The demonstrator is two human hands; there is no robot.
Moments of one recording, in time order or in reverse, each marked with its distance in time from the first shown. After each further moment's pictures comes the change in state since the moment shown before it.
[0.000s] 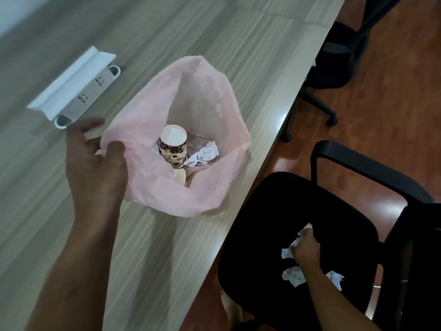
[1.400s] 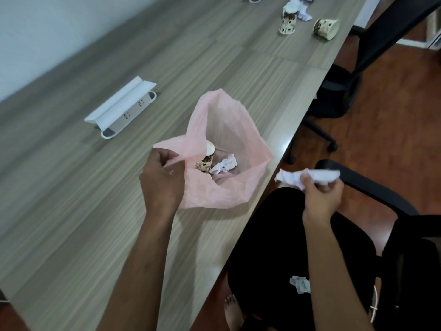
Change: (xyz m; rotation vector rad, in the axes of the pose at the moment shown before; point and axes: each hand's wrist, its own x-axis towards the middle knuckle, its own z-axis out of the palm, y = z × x) left_hand -0.026 -0.005 -0.024 -0.047 -0.071 0.013; right_hand -0.134 -0.214 -0.089 1.153 0.446 -0.290
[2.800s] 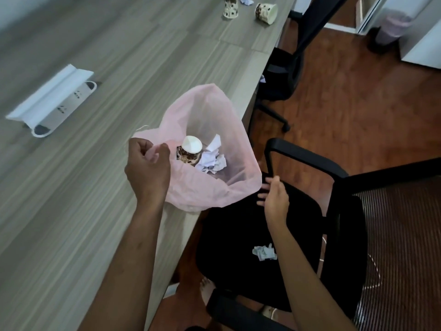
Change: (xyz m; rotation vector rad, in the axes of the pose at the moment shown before) left_hand -0.045 0.012 0.059 -0.038 -0.032 0.042; right_hand -0.009 0.037 -0.074 -0.394 -0.063 0.081
